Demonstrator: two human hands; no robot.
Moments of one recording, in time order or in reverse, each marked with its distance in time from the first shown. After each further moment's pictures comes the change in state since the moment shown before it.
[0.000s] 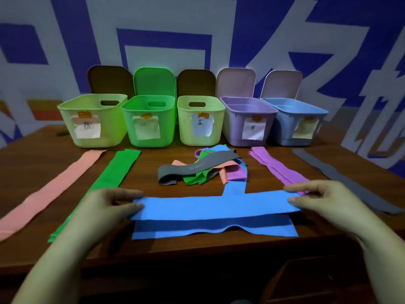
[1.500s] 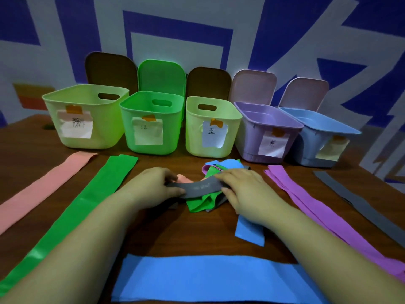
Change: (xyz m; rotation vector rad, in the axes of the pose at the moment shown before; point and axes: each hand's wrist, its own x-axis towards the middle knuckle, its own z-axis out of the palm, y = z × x) left_hand 0.138 0.026 0.064 0.507 -0.227 0.188; right_hand 0.129 -0.053 0.121 -0.816 -0.114 -0.672
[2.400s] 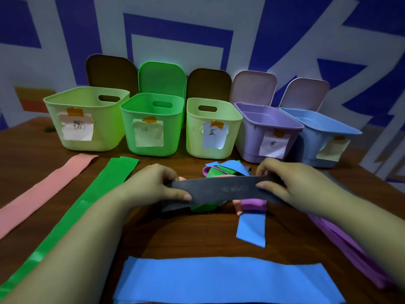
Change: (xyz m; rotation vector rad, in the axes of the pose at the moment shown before) left_hand 0.006 -0.019 -0.004 -0.249 0.000 0.239; right_hand -0.029 0.035 -0.062 0.045 0.032 -0.011
